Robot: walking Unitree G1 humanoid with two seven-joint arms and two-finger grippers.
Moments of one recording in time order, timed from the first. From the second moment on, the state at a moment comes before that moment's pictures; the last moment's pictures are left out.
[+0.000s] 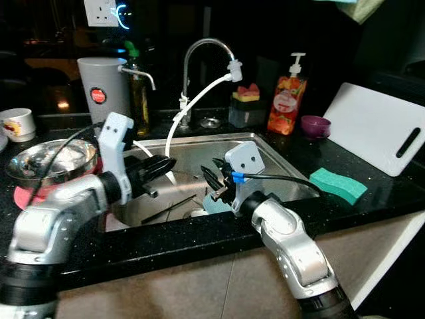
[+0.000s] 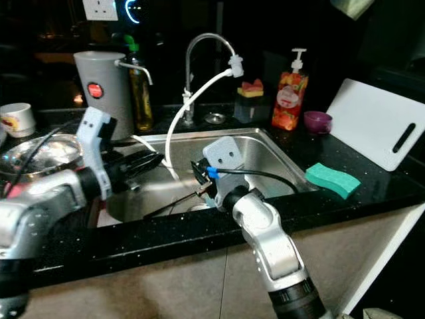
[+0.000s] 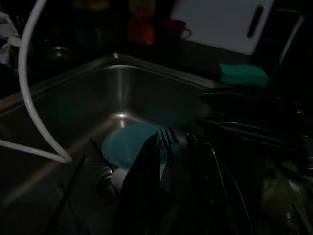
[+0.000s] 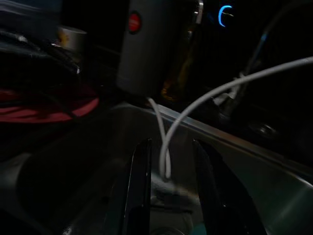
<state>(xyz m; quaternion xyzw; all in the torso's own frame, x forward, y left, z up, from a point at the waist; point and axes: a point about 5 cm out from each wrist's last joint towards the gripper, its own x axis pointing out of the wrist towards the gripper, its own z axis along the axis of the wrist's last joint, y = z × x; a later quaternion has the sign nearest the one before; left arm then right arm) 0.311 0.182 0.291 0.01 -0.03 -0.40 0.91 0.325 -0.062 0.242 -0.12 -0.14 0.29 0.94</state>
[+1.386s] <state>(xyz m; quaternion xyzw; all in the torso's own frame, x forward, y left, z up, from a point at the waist) 0.325 0.174 0.292 0.05 -0.01 -0.44 0.90 0.316 -0.048 0.238 -0.15 -0.17 0.32 0.92</state>
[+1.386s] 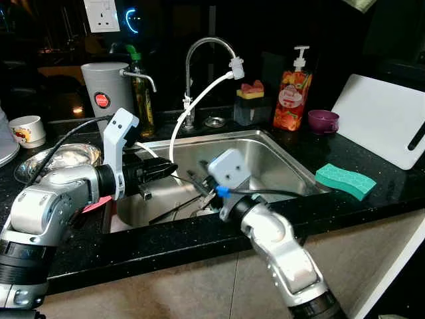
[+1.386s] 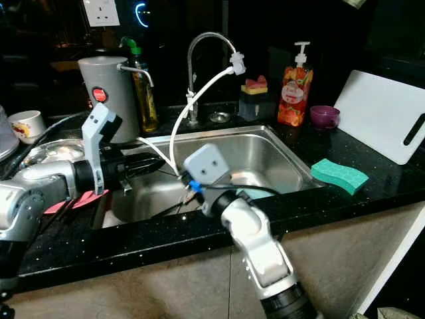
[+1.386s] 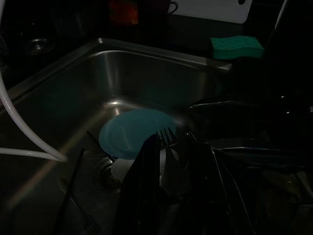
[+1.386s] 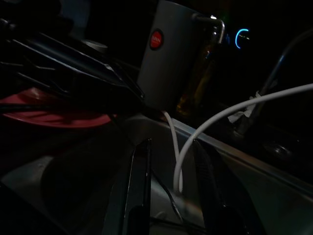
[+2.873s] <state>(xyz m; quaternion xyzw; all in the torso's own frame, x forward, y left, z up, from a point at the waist) 0.321 0.172 0.292 0.05 -0.02 -0.44 0.90 0.317 -0.048 0.225 -0.16 -0.15 0.34 0.91</state>
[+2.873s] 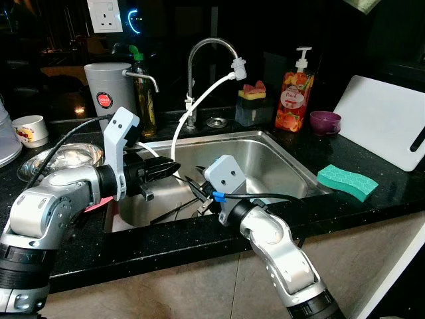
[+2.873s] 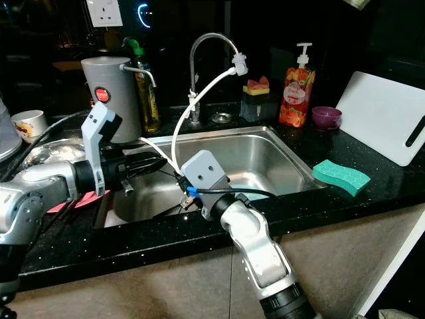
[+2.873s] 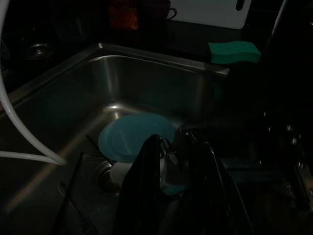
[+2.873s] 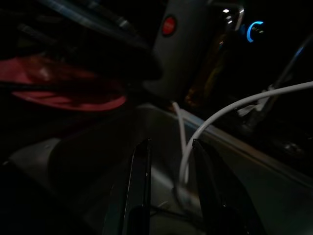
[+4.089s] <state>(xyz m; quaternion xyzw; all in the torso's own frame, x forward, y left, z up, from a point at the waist) 0.315 0.154 0.301 0.05 -0.07 -0.42 0.90 0.329 -0.034 0.211 -0.17 -0.12 0.31 0.93</state>
